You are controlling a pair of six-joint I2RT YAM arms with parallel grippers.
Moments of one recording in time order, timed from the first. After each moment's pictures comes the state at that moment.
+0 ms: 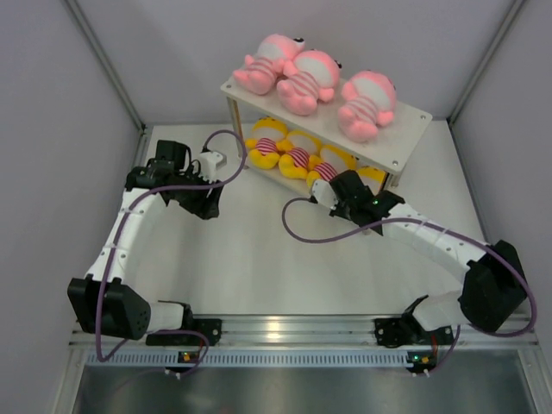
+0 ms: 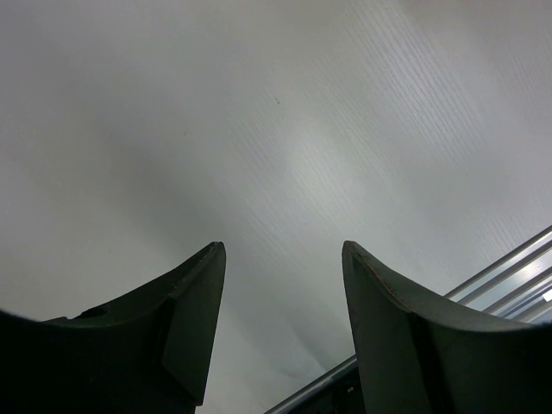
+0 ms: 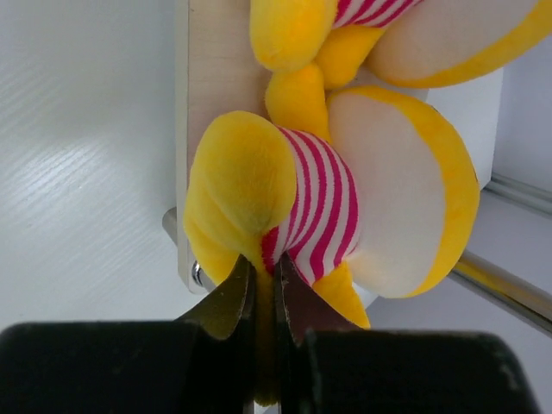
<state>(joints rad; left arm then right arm) -0.13 1.32 1.30 -1.03 0.34 0.39 0.68 1.42 1.06 -0.63 0.40 -0.67</state>
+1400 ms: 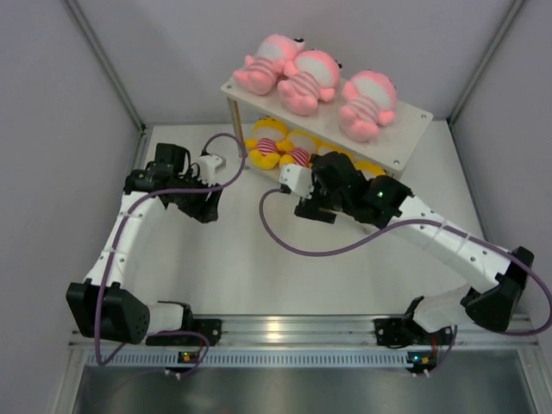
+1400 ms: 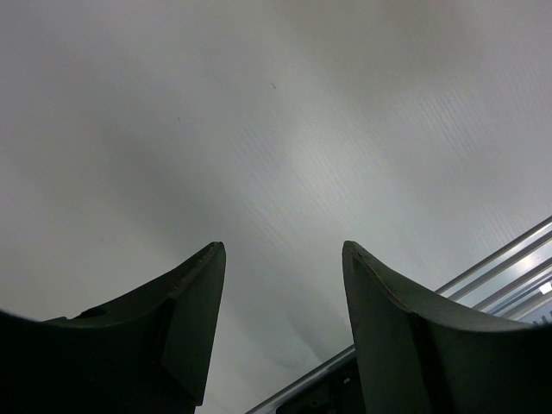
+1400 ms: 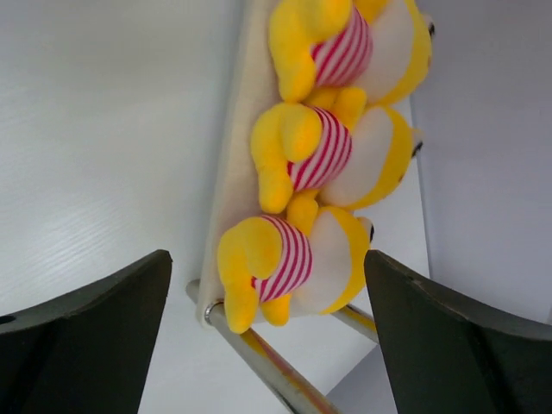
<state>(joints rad) -0.13 1.30 1.28 -1.04 0.33 0.39 0.88 1.36 1.39 -0.78 0.32 -0.65</state>
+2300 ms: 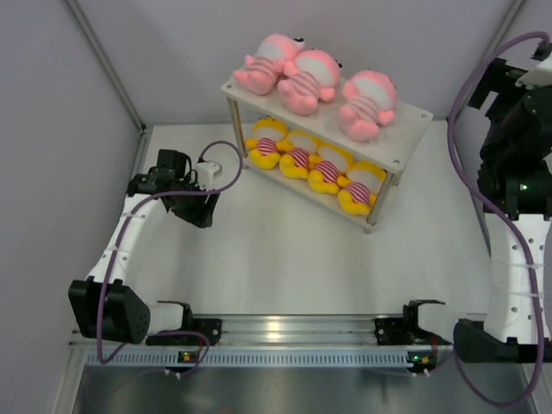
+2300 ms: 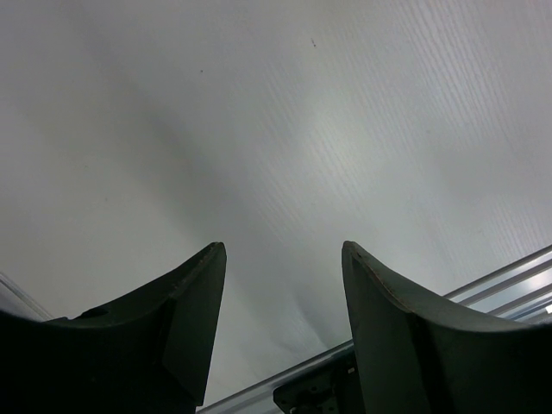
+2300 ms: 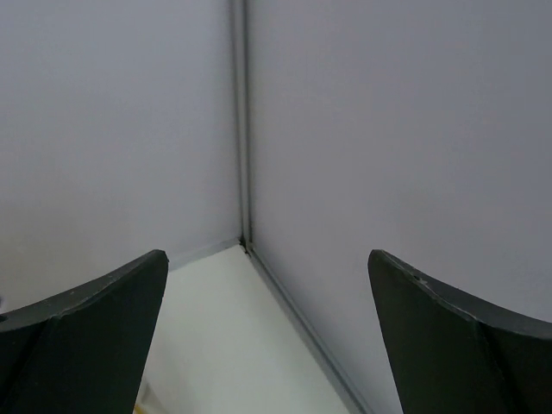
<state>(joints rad) -0.11 1.29 1.21 -1.03 0.23 0.36 0.04 1.17 1.73 -0.41 0.53 -0.13</state>
